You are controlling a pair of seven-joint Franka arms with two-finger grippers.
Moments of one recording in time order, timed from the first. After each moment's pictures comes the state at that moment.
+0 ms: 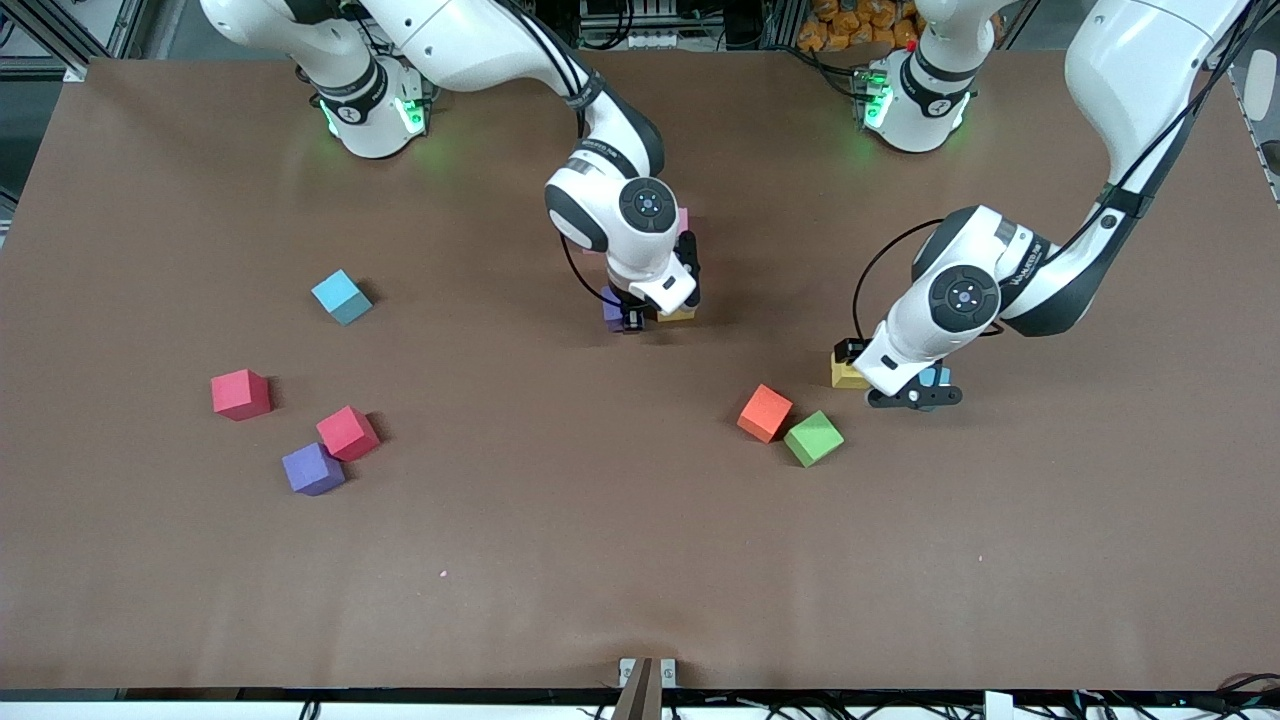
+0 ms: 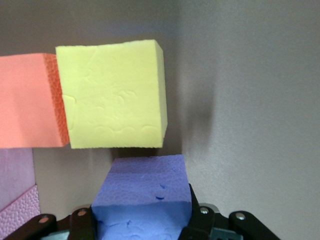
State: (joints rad) left arm 0.43 0.50 -0.79 -2.03 0.45 2.18 -0.64; right arm 0.82 0.67 0.08 -1.66 -0.08 2.19 -0.67
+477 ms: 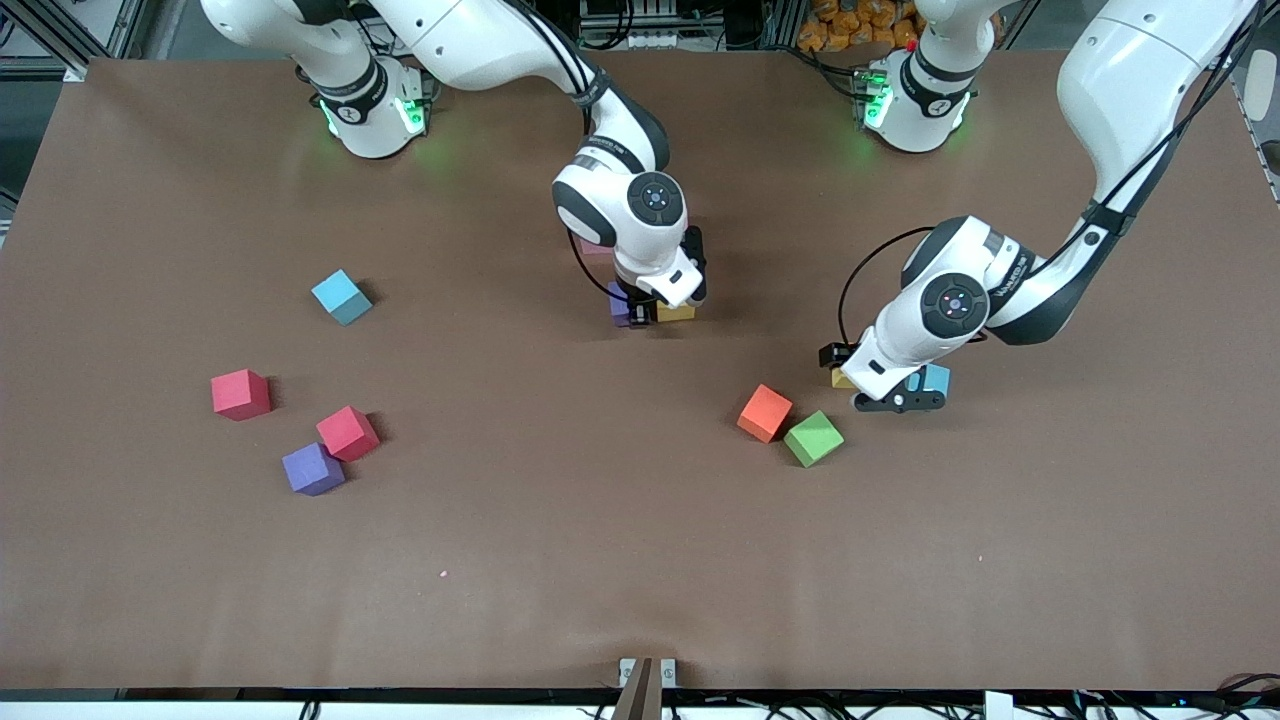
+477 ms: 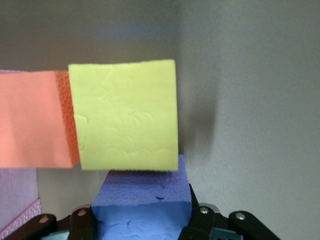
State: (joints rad) left arm 0.41 0.55 -0.79 -2.02 0.45 2.23 -0.67; right arm 0.84 0.68 0.08 -1.66 -0.08 2.23 -0.67
